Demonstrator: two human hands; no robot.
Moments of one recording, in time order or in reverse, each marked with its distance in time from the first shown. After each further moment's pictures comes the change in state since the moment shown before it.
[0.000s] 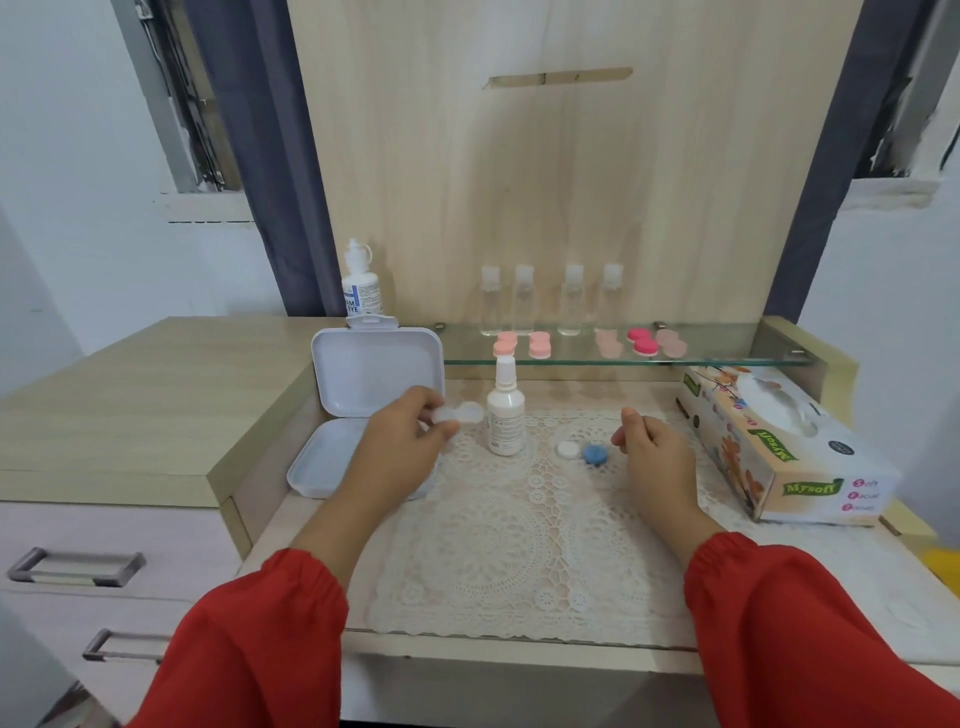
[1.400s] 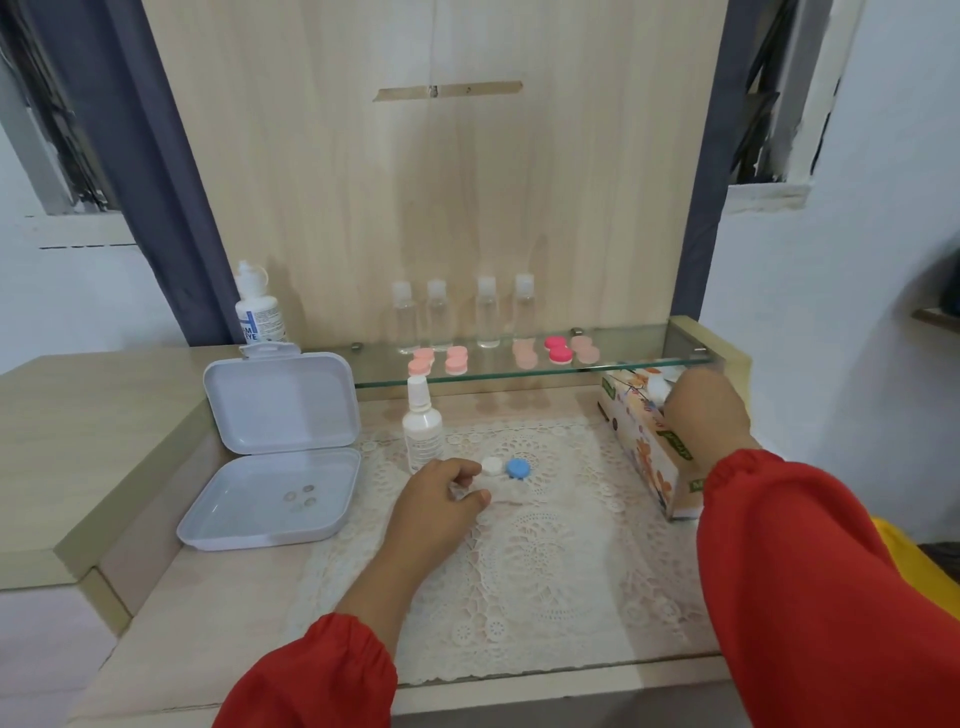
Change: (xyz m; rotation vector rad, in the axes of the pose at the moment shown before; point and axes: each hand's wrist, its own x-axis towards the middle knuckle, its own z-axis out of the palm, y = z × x) left_hand -0.019 0.026 0.110 -0.092 -0.234 -0.043; right_hand 0.097 0.004 -0.110 -0.750 0.083 0.154
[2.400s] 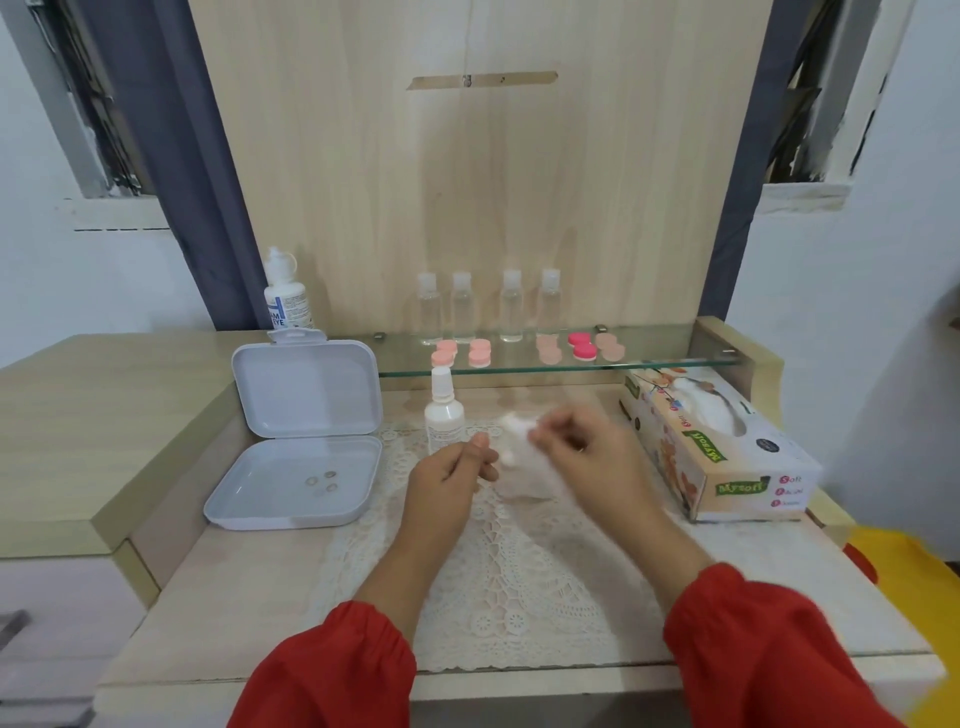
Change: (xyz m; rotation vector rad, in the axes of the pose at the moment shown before) left_hand -0.008 0.015 -0.008 -0.426 0.162 -0.046; right_hand -0.130 -0.065 0.029 0.786 -0.222 -0.425
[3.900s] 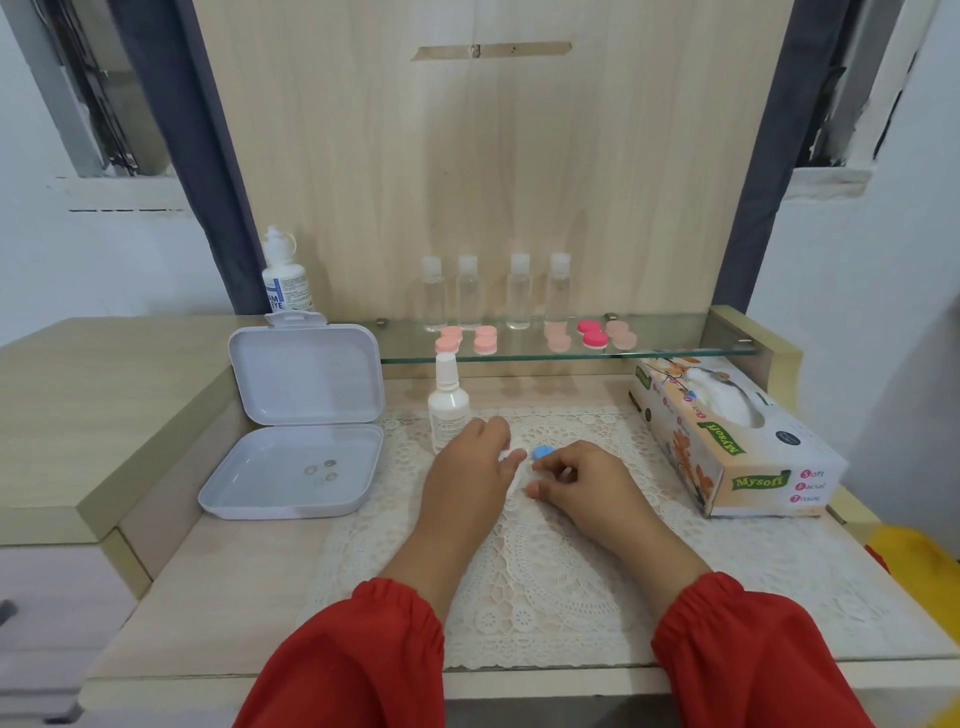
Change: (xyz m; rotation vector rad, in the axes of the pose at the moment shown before) left_hand 0.013 -0.012 0.017 0.706 -0.001 0.422; right_hand 0.003 0.043 0.015 -0.382 -0.233 0.122
